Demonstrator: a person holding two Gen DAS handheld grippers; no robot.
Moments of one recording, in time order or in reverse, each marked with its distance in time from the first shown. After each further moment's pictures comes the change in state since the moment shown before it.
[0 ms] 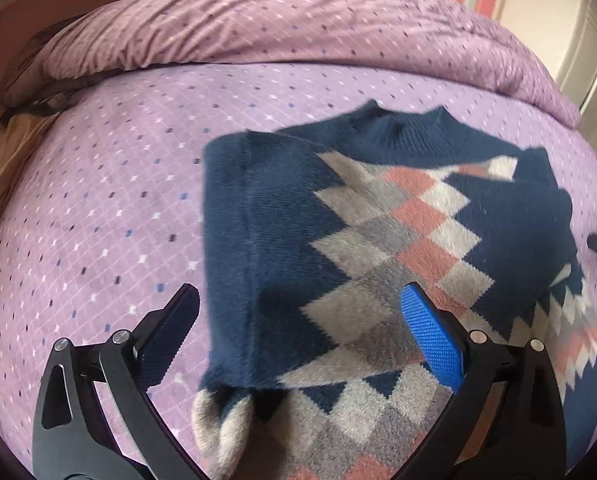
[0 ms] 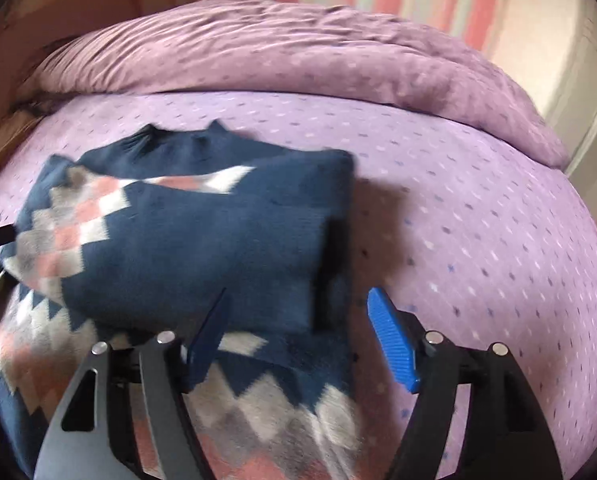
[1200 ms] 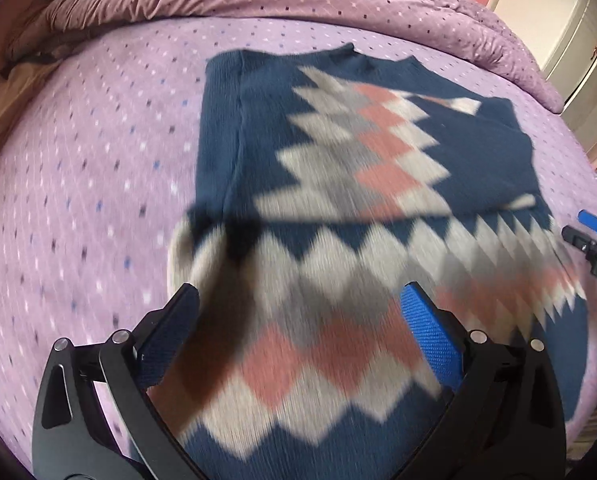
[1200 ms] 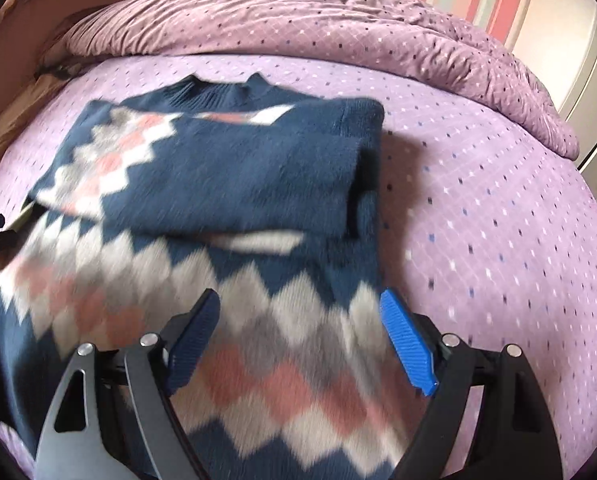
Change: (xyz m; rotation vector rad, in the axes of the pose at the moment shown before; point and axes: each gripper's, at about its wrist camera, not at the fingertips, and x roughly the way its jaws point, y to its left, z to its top) left arm -0.048 0.002 -0.094 -0.071 0.100 -0.100; right arm -0.042 0.015 -0.069 -0.047 0.077 0.046
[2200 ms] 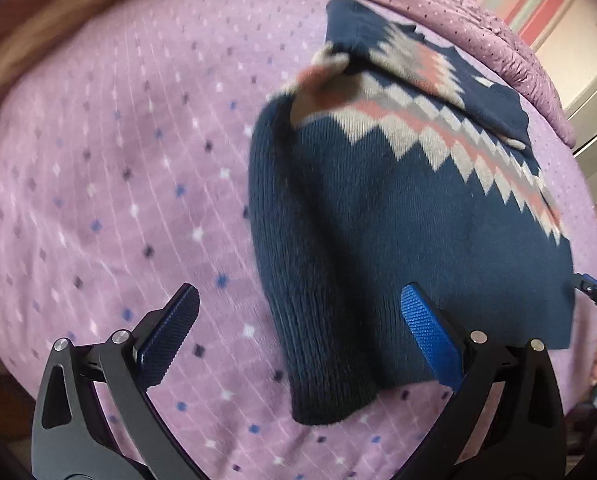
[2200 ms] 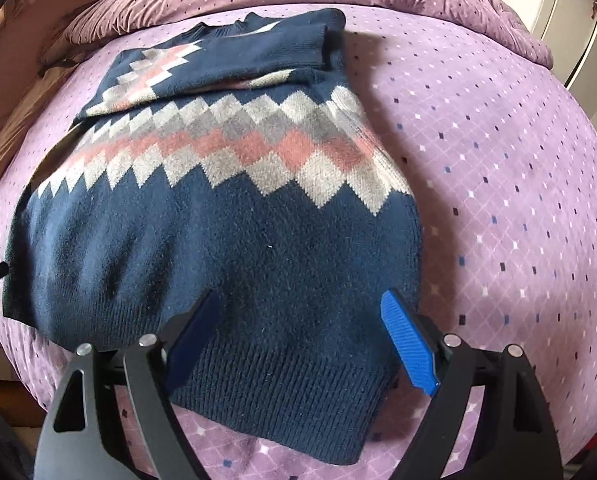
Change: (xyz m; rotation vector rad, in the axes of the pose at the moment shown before) left arm -0.082 0.059 -0.193 -0.260 0.039 0.011; right arm -0.080 -0.007 -0.152 0.129 0.133 0.055
